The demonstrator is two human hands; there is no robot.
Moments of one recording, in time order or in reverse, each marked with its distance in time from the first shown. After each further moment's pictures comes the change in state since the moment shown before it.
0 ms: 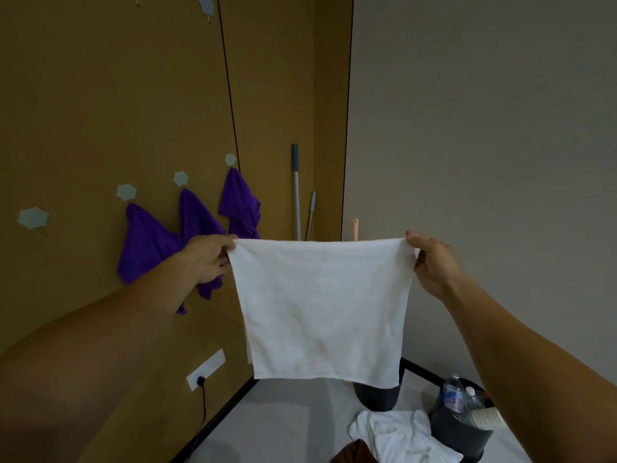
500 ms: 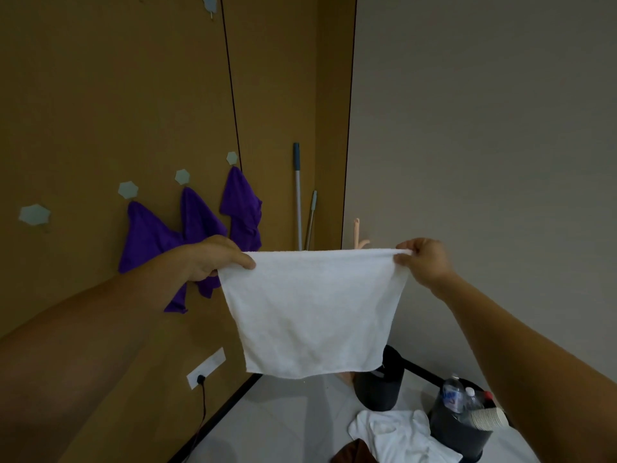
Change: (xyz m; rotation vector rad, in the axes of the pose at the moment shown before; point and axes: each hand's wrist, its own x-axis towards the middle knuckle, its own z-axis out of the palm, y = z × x) left_hand -0.005 0.005 -0.004 0.721 -0.148 0.088; right_hand 0.002 0.007 0.004 -0.846 0.020 -0.227
